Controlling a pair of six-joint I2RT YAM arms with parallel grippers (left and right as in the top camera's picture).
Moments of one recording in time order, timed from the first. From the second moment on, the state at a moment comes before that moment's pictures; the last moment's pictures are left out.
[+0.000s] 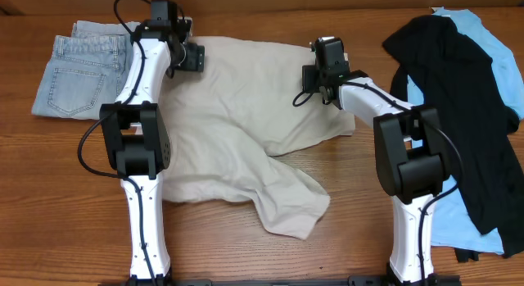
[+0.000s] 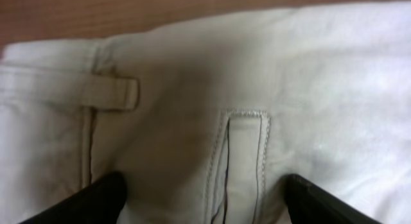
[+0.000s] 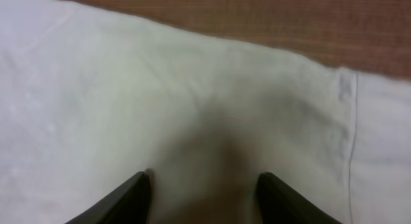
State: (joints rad) left arm -0.02 2.61 2.26 -0.78 0.07 0.05; right arm 0.27 2.30 1.55 -0.17 0.09 0.18
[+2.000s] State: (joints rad) left arm -0.13 2.02 1.91 -1.57 0.12 0.02; right arm 0.58 2.11 1.84 -1.51 -0.14 0.54
